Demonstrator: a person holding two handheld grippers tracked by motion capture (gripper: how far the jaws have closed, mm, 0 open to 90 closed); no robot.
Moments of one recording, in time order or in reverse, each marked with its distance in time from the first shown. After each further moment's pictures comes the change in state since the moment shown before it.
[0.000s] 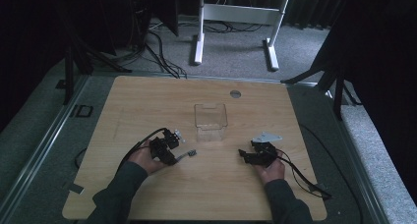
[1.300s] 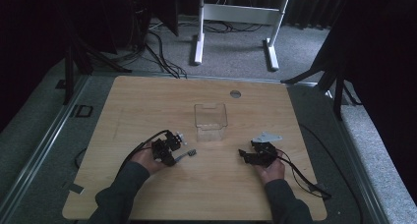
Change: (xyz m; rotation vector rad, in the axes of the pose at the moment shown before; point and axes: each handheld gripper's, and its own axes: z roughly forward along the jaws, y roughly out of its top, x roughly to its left) left arm 0.000 0.003 0.014 0.069 0.026 0.010; right arm 0.000 0.000 0.000 0.000 0.000 0.000
